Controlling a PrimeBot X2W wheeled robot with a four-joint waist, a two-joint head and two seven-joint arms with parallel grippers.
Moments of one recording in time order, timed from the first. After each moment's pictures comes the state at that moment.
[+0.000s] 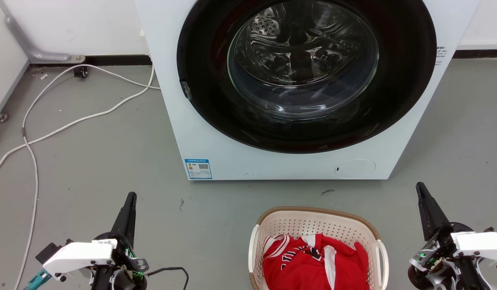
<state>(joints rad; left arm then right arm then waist) -0.10 0.05 0.11 0.25 -1.61 -0.13 0.11 -0.10 -0.05 -0.11 0.25 1.62 0.13 0.12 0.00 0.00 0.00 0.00</state>
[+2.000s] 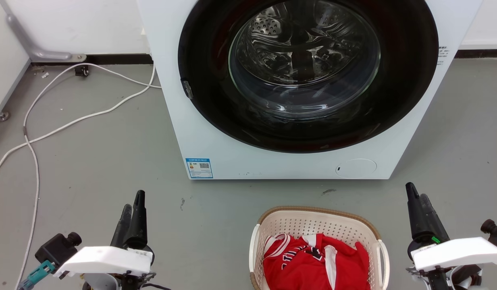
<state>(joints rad) -0.03 0.04 0.05 0.14 -0.96 -0.10 -0.04 -0.03 -0.05 -0.05 0.14 0.88 0.13 -0.04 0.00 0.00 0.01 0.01</state>
